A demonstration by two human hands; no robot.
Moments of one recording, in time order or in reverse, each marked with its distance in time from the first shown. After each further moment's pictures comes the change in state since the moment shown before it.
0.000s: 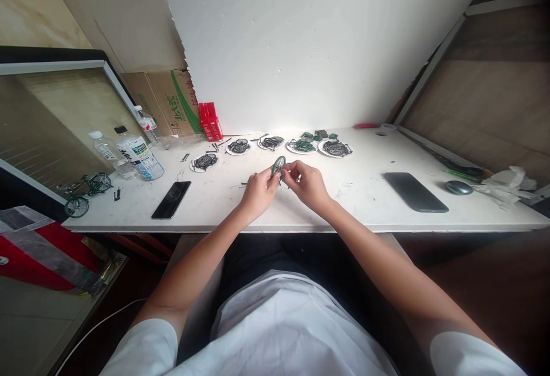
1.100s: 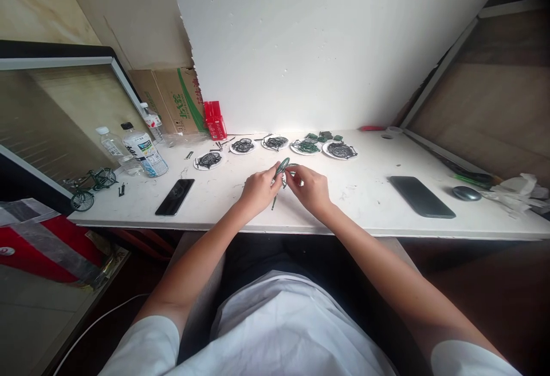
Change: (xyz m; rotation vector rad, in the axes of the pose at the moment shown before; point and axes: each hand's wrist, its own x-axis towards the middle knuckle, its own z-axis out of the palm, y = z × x) left_hand 0.005 0.007 -0.012 0.482 -0.089 -0.017; right_hand -0.008 0.014 0.018 -0.272 0.174 -0.250
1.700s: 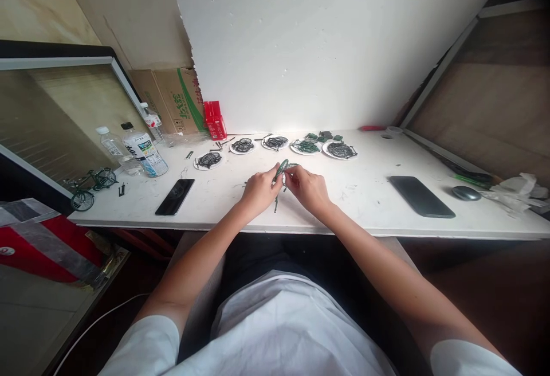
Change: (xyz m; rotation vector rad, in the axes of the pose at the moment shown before) left_hand -0.001 0.005 -0.002 0.003 -0.045 -0.065; right_hand -0.006 0.008 0.008 -0.178 -0.128 0.011
